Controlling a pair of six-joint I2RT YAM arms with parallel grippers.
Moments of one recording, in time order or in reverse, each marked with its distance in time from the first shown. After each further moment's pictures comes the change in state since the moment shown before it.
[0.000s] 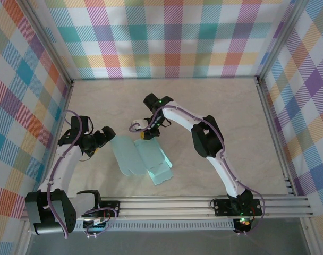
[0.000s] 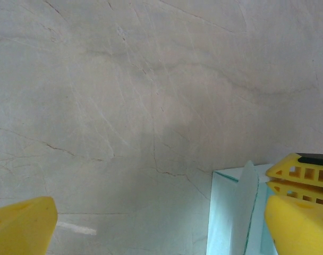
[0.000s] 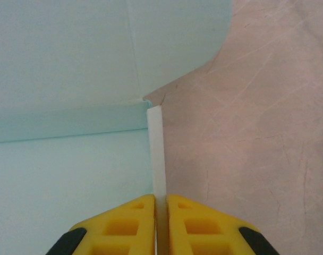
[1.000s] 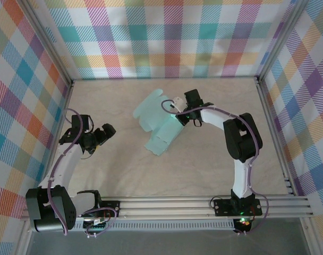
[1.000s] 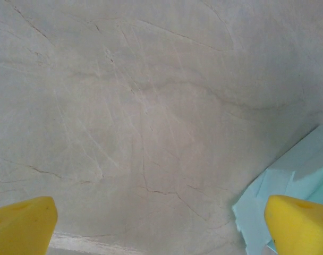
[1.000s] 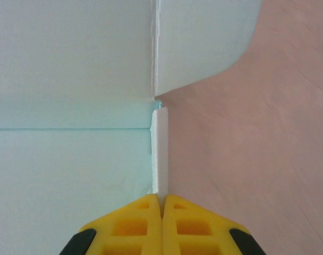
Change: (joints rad) left arm -0.005 0.032 -0.005 0.087 0.004 -0.013; right arm -0.289 -0.459 -0.786 0.760 0.452 0.768
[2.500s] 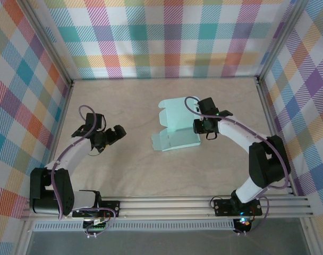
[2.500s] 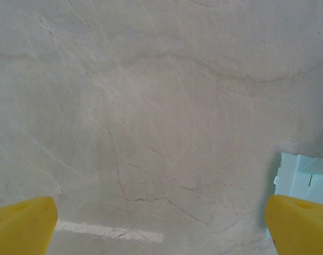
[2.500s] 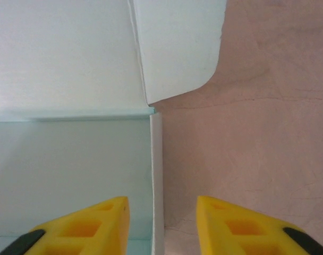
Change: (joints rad) left arm -0.151 0.162 -0.006 0.117 -0.024 -0.005; right arm -0.028 -0.374 -0.243 -0.333 0.240 0.658
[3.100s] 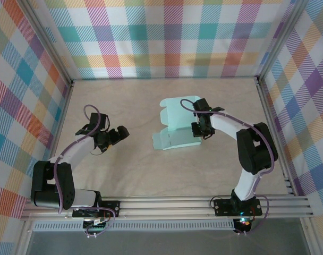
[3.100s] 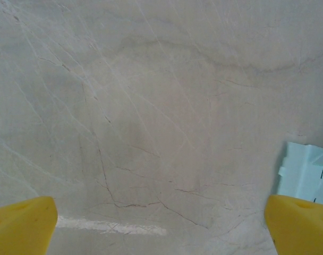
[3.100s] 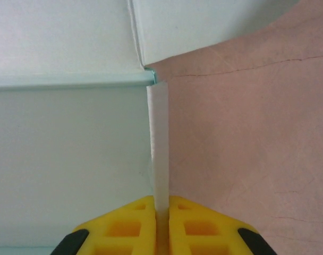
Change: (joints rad) left arm -0.030 0.054 0.001 0.029 0.004 -0.002; right arm -0.003 0.176 0.081 -0.087 -0.022 0.011
